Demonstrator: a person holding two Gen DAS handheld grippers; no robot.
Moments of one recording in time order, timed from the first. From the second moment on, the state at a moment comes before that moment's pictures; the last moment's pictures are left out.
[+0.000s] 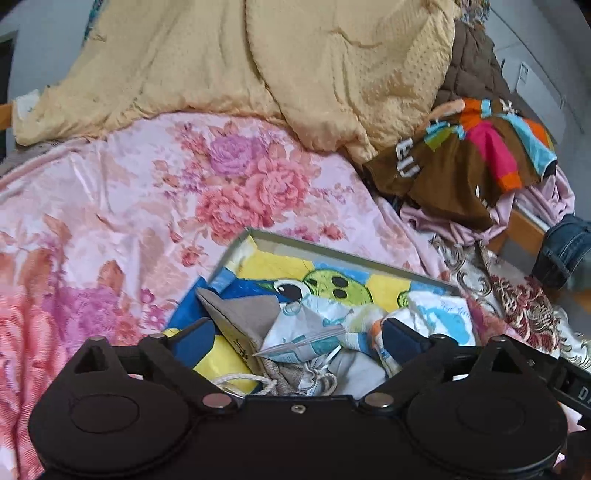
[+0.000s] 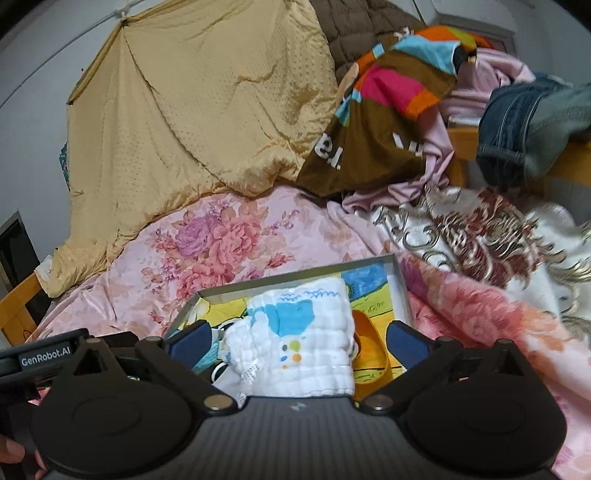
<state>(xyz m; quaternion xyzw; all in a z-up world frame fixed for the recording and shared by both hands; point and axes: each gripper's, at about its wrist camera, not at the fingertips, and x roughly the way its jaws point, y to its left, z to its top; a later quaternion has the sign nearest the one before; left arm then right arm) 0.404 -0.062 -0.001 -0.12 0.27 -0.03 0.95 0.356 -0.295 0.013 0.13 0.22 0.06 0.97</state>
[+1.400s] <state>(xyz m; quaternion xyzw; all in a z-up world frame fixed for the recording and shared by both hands) 0.182 0.014 0.009 -0.04 0.29 -0.07 0.95 0.131 -0.208 0.018 0.05 0.21 0.08 0.97</state>
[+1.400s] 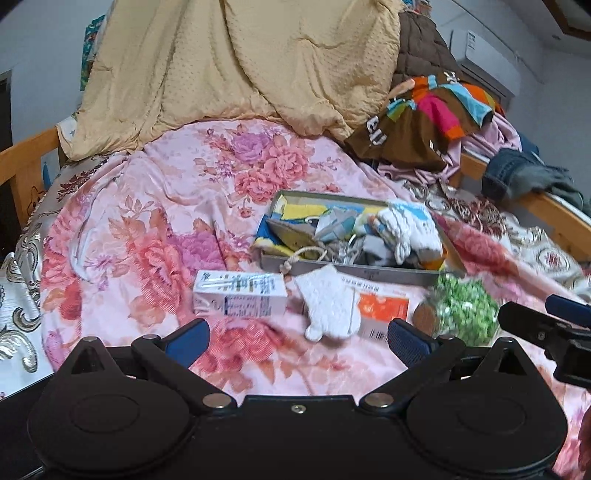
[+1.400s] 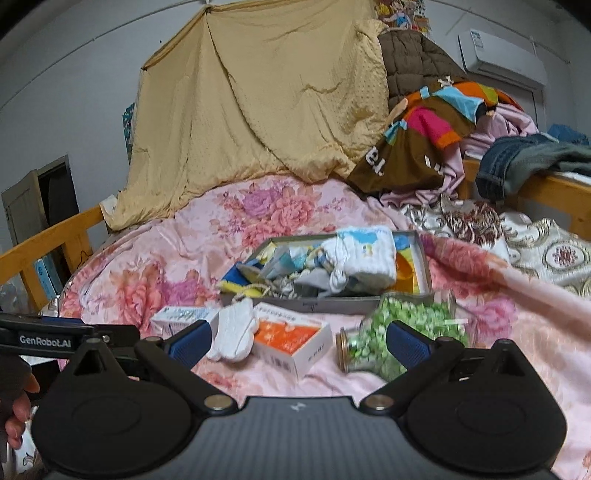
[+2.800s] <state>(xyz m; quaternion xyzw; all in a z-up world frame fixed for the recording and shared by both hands) 0.181 0.036 -0.047 0.06 0.34 -0.09 0.93 0.147 -0.176 -0.023 0.00 0.30 0.13 0.94</state>
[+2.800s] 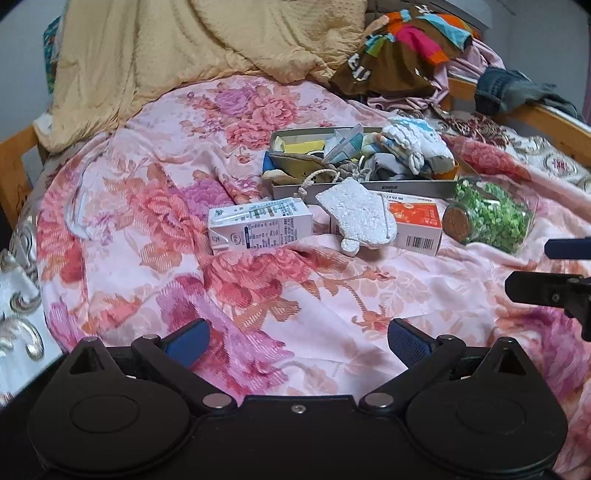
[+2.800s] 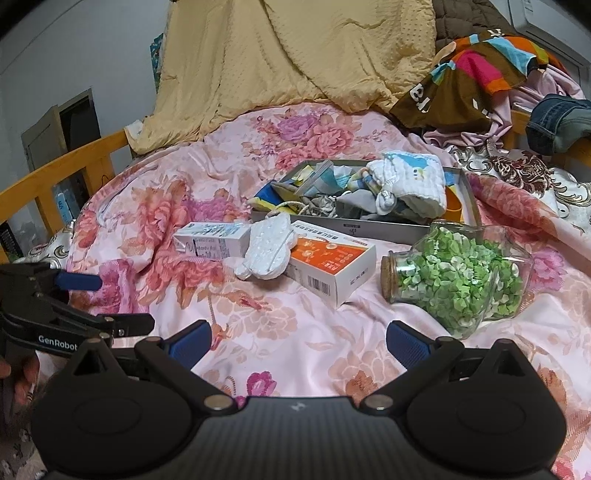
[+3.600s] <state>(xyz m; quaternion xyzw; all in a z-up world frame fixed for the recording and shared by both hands) 0.218 0.070 -0.059 0.05 0.34 -0.11 0.93 0.199 -0.155 -0.045 0.06 0.30 0.23 0.93</state>
